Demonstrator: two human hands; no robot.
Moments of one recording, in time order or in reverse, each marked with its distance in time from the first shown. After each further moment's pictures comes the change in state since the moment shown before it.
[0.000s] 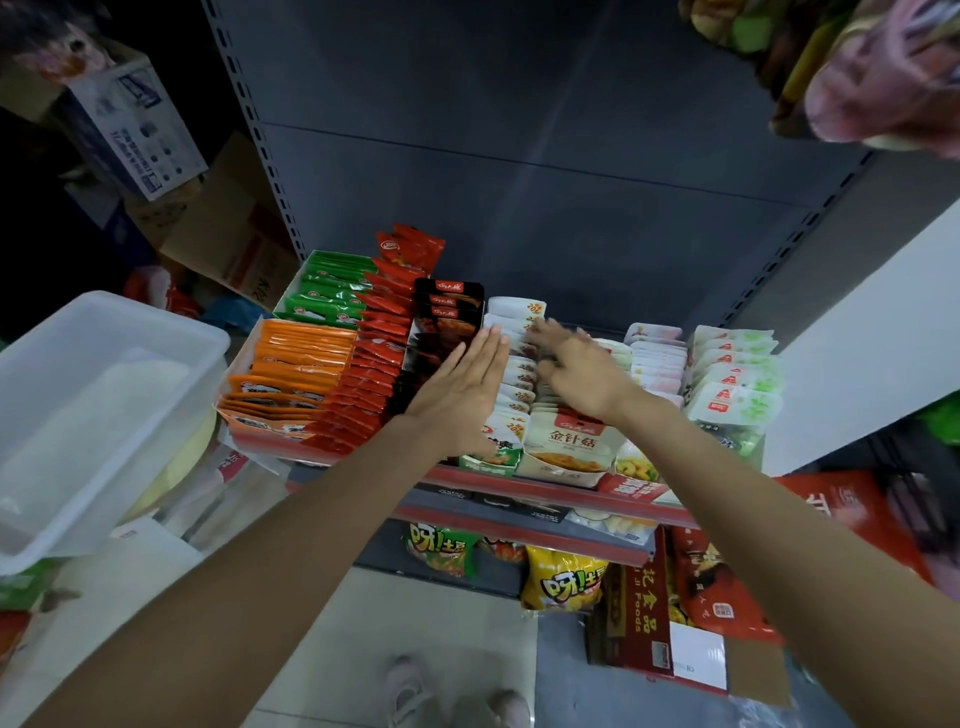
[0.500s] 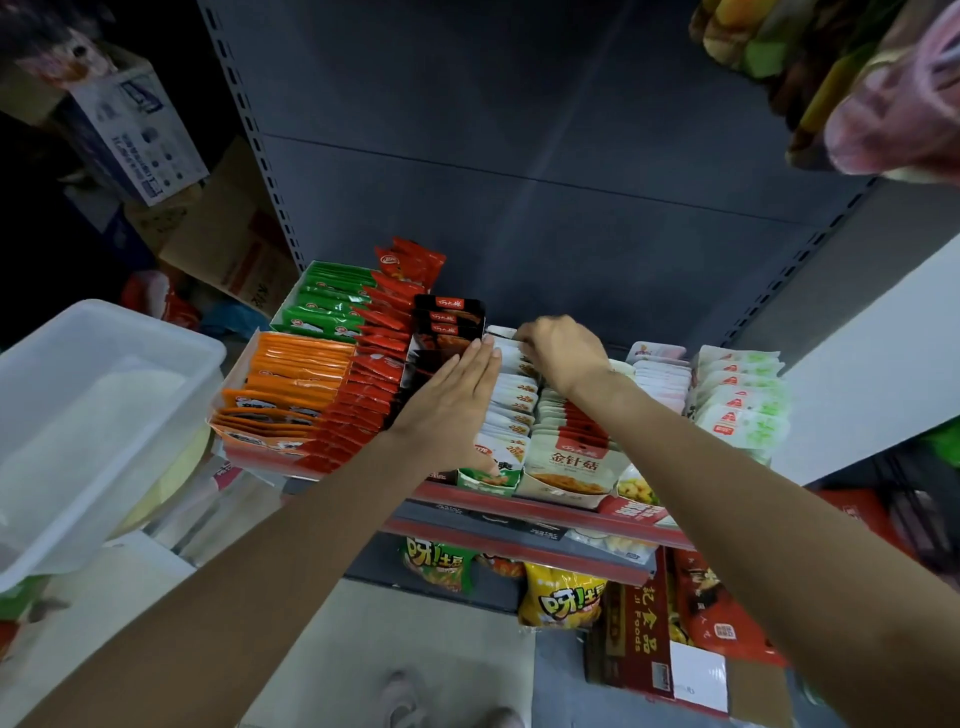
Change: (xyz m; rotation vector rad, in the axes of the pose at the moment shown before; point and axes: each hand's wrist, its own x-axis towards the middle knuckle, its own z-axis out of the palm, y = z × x) left_hand 0.003 -0.012 0.000 0.029 0.043 0.007; right_hand 0.058 0.001 0.000 -0.319 0.104 0.085
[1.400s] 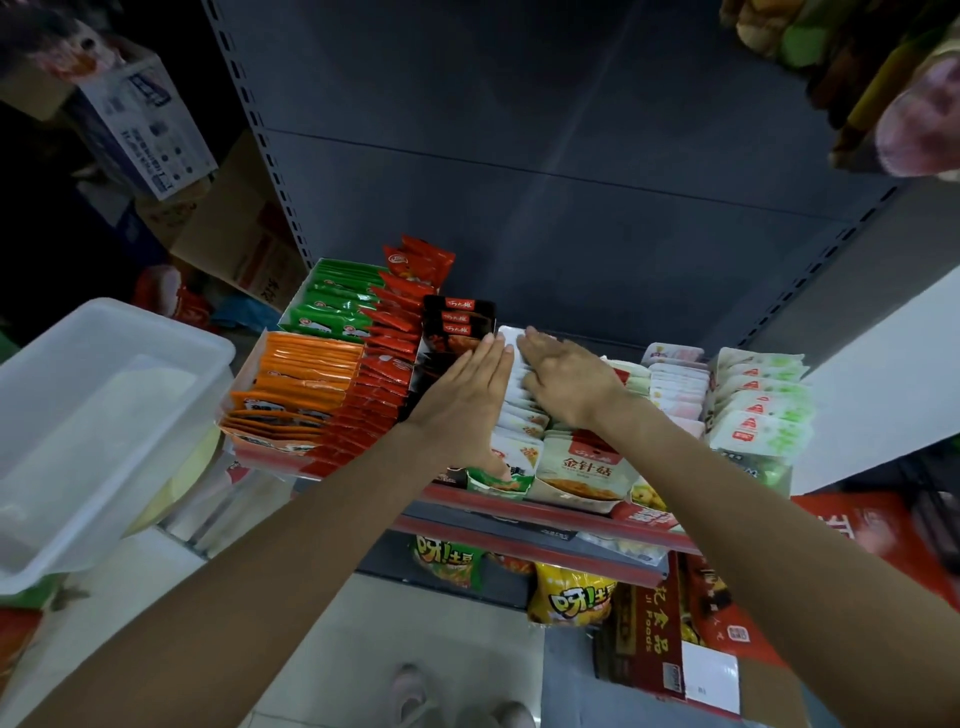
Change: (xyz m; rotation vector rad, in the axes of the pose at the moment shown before) left_hand 0.012 -0.002 -0.004 -0.048 -0.033 -0.002; right_hand -0.017 -0.003 0.003 0.010 -0.263 -0.138
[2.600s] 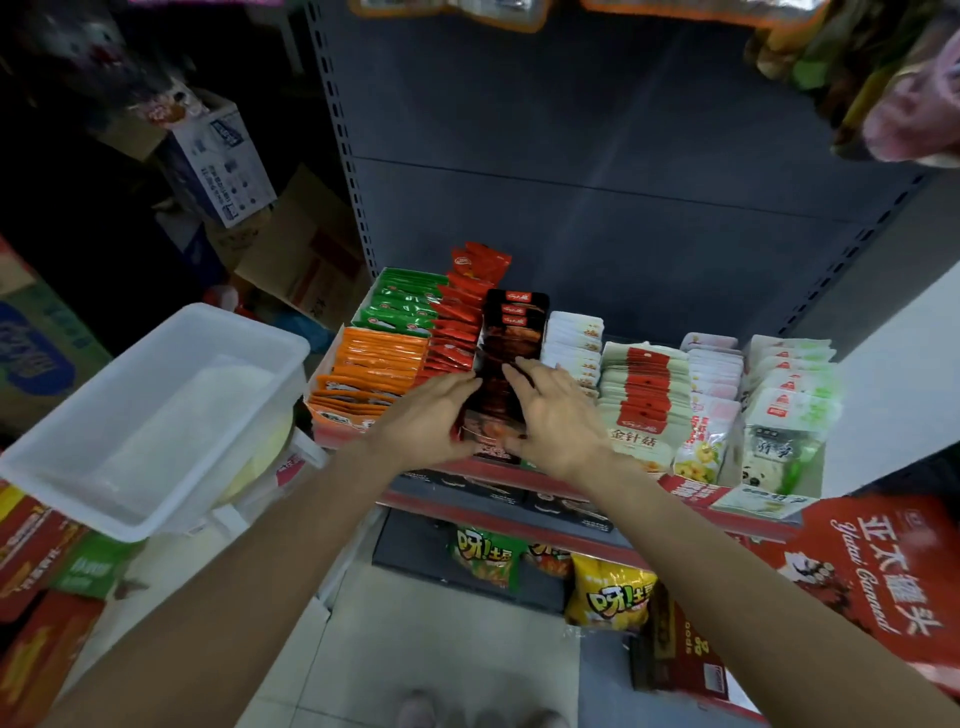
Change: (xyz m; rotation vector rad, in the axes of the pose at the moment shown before) left_hand -0.101 -0.055 0.002 -0.267 0.011 -0.099; right_hand -0.062 -0.099 0.037 0.004 0.274 -0.074
